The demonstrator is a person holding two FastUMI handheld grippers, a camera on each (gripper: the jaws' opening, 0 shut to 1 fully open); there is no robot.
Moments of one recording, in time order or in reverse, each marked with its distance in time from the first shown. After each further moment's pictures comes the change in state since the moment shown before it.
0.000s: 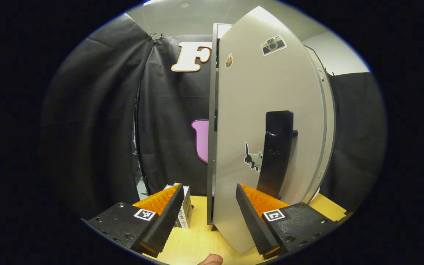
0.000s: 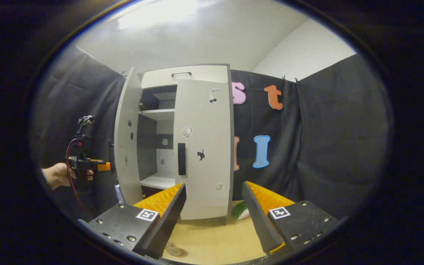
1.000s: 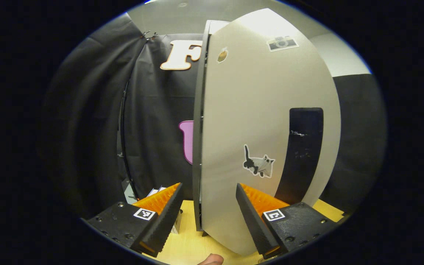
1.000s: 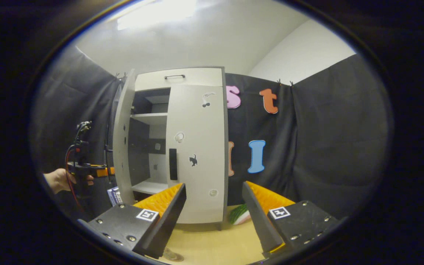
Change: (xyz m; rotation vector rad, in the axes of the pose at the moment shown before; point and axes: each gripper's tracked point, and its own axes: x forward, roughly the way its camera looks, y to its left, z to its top) left arm 0.039 -0.038 0.008 0.026 -0.041 -0.085; right arm 0.012 -0.009 0.013 0.003 -0.052 -0.066
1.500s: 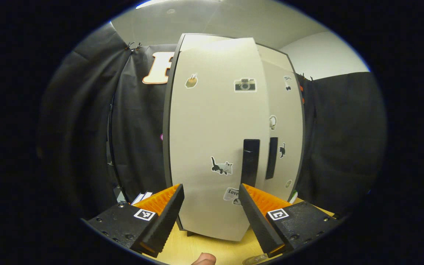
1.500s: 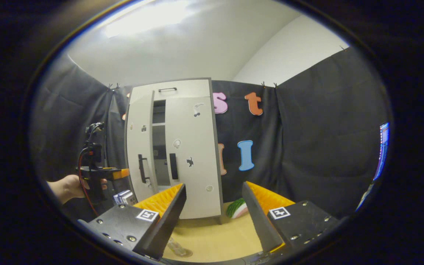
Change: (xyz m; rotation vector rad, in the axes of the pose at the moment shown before) left arm -0.066 -0.075 0.035 0.018 -0.040 -0.078; right arm -0.112 -0.007 0.012 0.055 -0.014 -0.047
